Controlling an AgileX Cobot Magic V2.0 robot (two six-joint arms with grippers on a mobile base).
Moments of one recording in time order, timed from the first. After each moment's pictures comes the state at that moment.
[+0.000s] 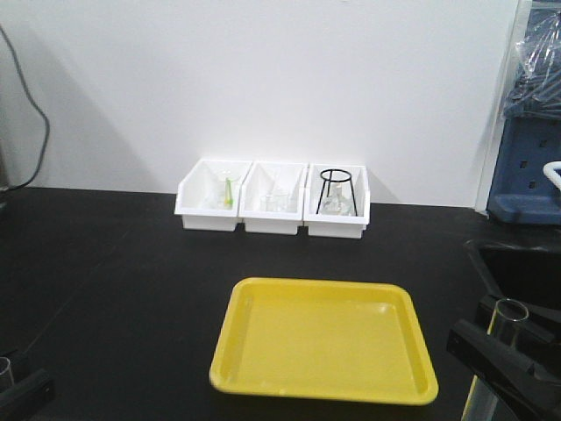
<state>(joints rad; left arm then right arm) -0.20 0.63 -0.47 1.55 -0.34 -1.51 0.28 0.71 -0.56 -1.37 -0.42 1.23</state>
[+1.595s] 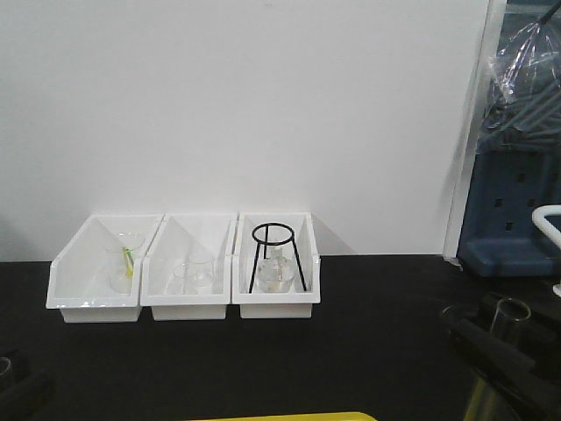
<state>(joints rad) -0.20 0.63 -0.47 1.55 -0.34 -1.51 0.28 0.71 -0.56 -1.37 -0.42 1.23</state>
